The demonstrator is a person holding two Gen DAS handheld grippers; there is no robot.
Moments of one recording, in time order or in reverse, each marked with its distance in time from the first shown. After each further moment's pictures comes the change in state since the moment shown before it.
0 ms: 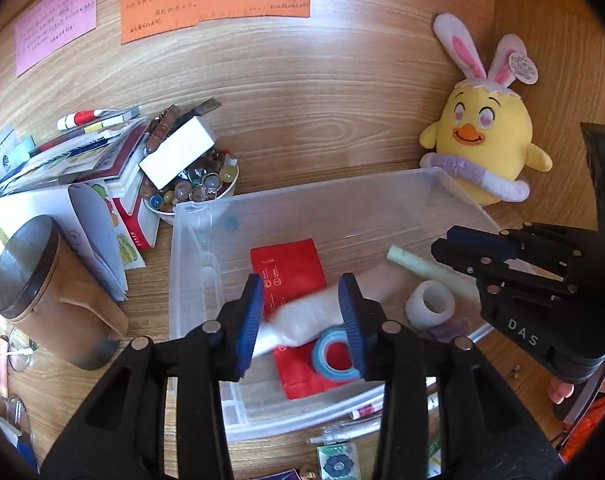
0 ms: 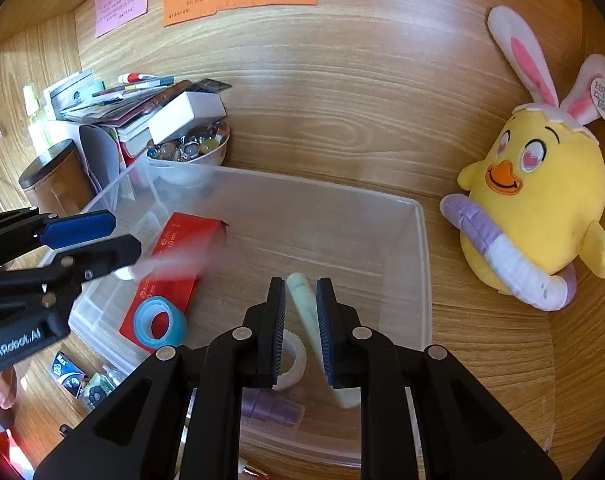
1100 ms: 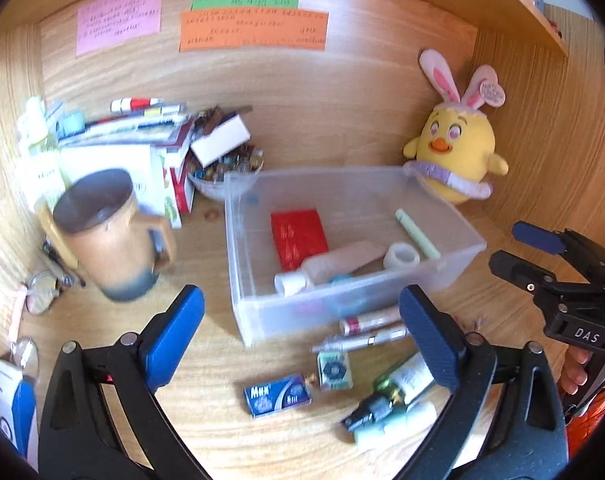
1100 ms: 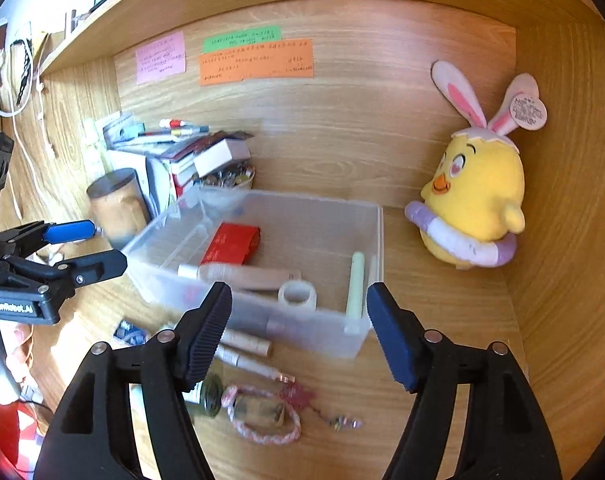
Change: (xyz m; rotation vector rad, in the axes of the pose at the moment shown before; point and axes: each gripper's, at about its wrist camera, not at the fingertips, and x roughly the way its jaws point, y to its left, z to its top) left arm -0.082 0.017 -0.052 -0.068 -0.045 -0.029; right arm -0.110 0.009 -0.050 0.029 -0.148 0.013
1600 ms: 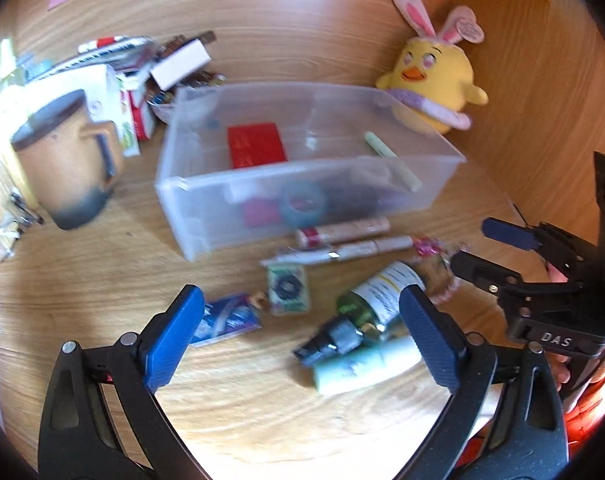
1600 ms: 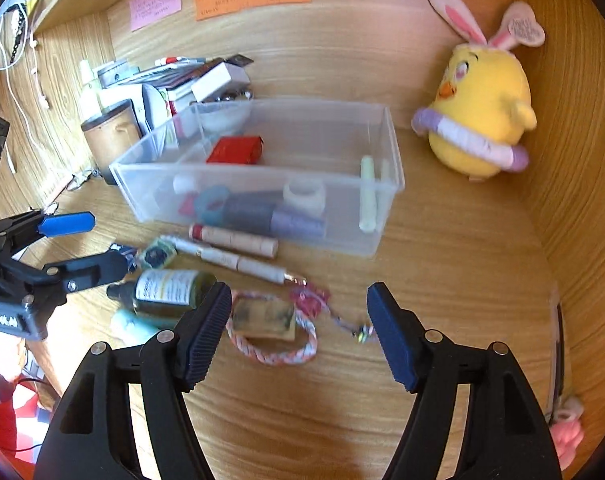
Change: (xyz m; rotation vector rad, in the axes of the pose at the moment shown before) left arm 0.020 -0.031 -0.053 0.019 0.149 -0.086; right arm 0.018 0.000 -0.066 0.043 0.161 0.011
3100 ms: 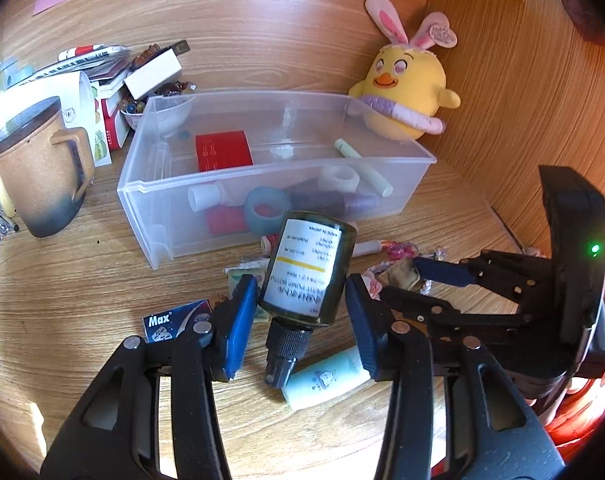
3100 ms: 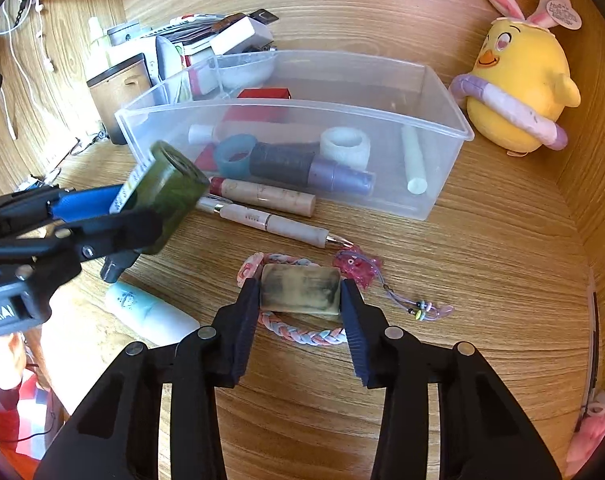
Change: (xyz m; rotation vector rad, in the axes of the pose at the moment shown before) left arm 0.002 -0.011 -0.002 0.016 -0.071 -0.069; right arm 0.034 0.024 -0.017 -0.041 0.089 0.033
